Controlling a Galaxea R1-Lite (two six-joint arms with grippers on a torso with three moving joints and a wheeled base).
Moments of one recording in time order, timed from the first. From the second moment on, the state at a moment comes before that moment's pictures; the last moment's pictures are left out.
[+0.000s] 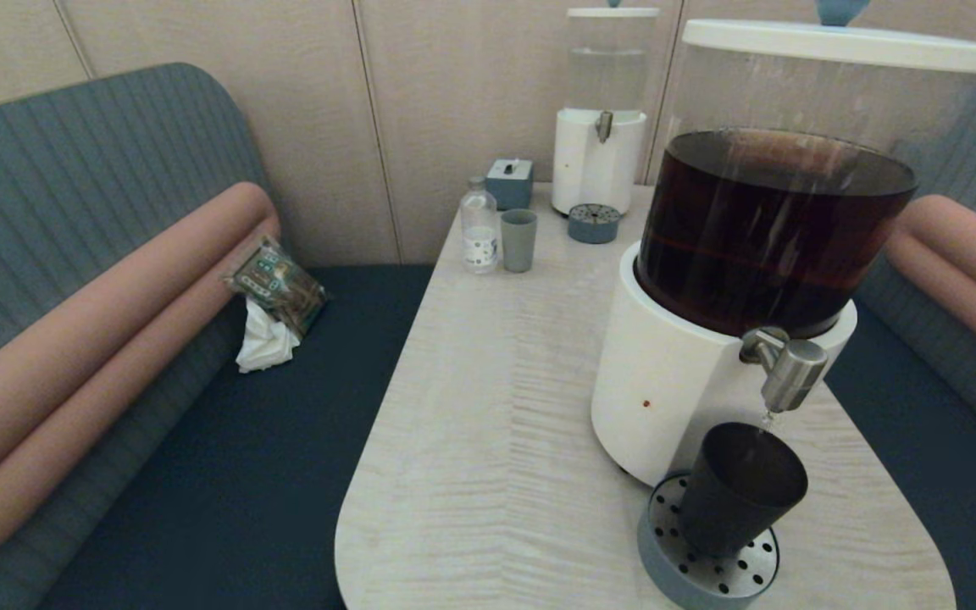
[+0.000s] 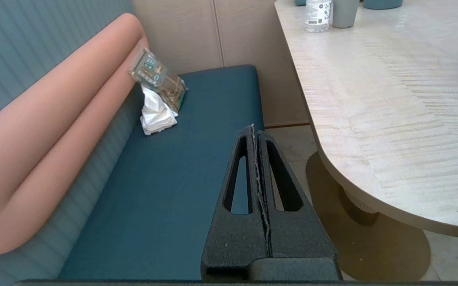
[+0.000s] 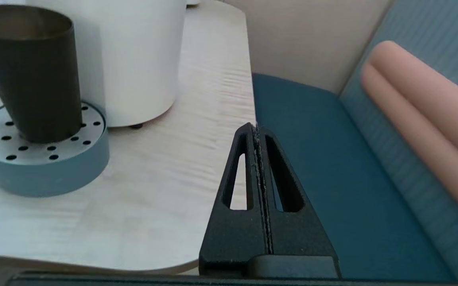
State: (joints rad) left arm 0.02 0.00 0.00 -0.14 -0.06 0.11; right arm -0.01 0.00 0.00 -0.15 -0.09 -0.19
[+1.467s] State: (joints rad) left arm 0.02 0.00 0.00 -0.14 -0.06 0.10; right arm -0.01 0.00 -0.02 0.04 0.01 -0.07
